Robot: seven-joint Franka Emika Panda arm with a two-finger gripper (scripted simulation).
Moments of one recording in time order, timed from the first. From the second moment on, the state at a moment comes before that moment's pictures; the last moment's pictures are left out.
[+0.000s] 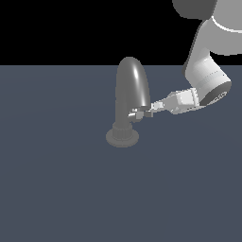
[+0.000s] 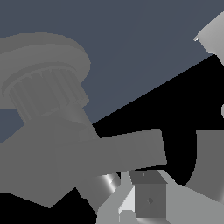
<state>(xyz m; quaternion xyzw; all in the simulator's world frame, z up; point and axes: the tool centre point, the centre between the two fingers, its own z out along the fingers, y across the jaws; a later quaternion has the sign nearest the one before) 0.007 -0.100 0.150 -0.47 0.54 0.66 0.23</state>
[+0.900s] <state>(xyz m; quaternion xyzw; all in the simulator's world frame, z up) 0.011 -0.099 0.118 -0.48 0.52 0.67 0.23</state>
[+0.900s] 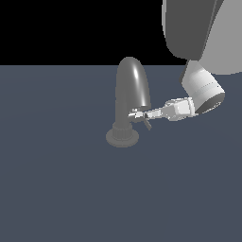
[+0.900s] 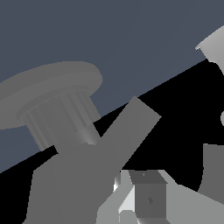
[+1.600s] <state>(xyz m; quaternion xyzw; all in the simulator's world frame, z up) 0.022 -0.101 0.093 -0.47 0.53 0.67 0.23</state>
